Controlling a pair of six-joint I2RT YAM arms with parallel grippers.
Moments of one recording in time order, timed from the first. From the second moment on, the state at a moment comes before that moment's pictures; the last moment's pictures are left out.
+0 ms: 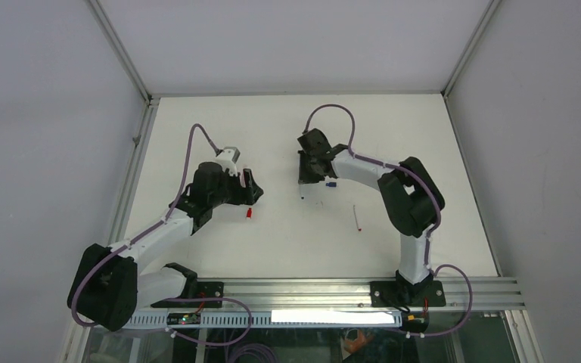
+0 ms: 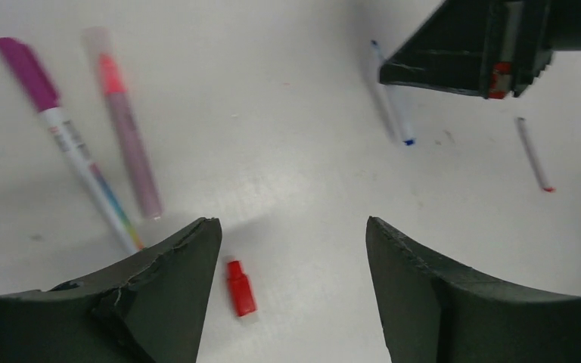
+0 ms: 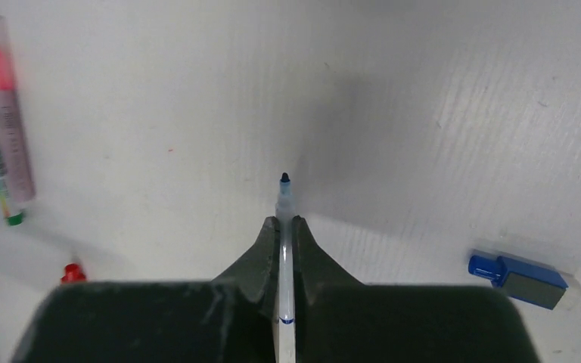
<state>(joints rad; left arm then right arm) -0.41 1.14 0.55 0.02 0.02 -0.35 0.67 1.97 1.35 -0.41 0.03 0.58</state>
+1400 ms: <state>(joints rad) -0.48 1.37 0.60 0.46 0.32 -0.45 0.73 1.65 1.15 0.06 -0.12 0.69</state>
